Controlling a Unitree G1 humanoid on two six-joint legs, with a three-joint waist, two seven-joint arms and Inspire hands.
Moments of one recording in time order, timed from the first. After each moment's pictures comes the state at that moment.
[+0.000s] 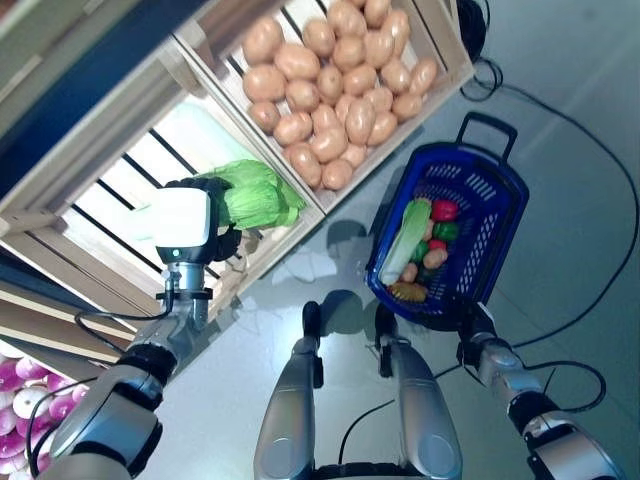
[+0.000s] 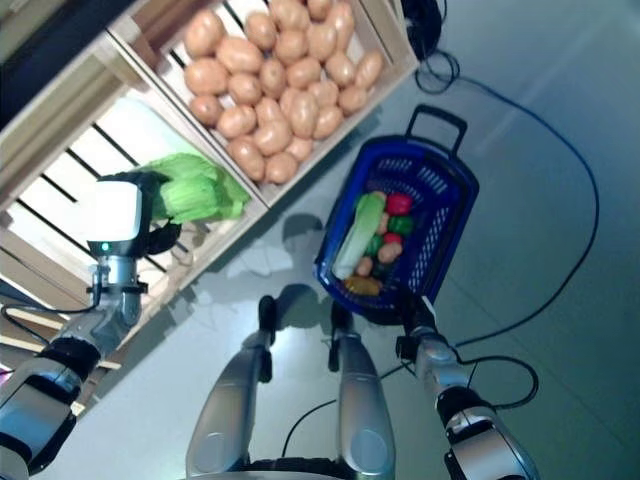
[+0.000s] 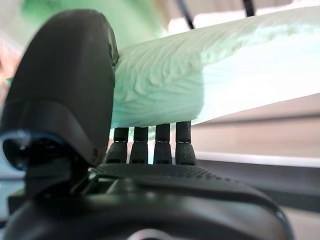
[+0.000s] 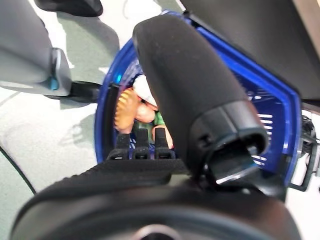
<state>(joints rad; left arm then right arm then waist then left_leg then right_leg) -0.50 0.70 -0.45 0.72 0.65 -0.08 0.99 -0.33 -0.39 0.32 0.92 0.61 -0.09 -0.09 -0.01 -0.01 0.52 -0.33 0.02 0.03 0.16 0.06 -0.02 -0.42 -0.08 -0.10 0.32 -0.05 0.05</state>
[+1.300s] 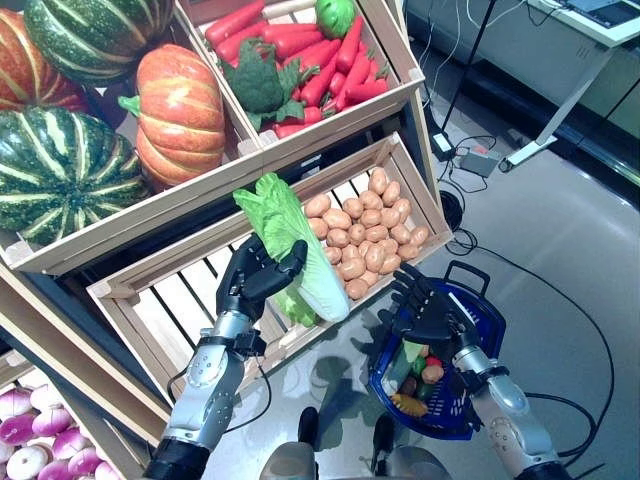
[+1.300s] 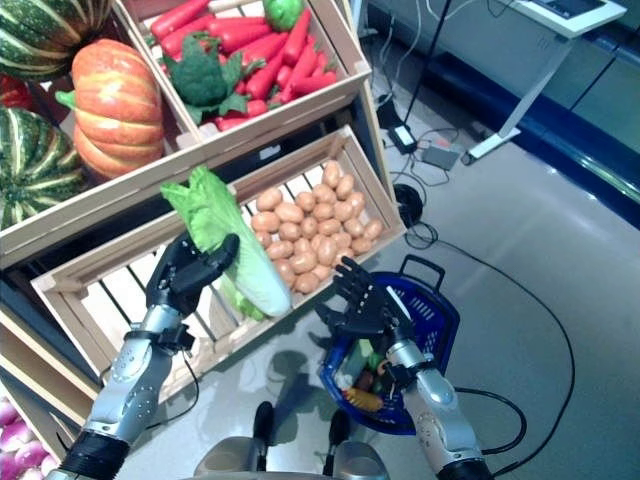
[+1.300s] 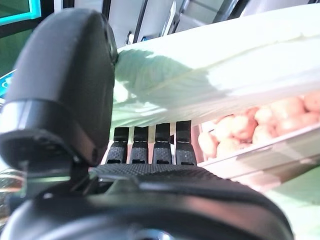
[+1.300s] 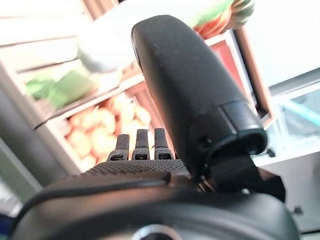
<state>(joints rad) -0.03 0.40 -0.17 0.06 -0.64 -0.21 -0.01 0.06 -0.36 0.18 0.11 0.64 -0.12 0.30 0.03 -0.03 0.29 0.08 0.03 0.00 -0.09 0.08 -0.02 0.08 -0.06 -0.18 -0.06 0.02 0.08</state>
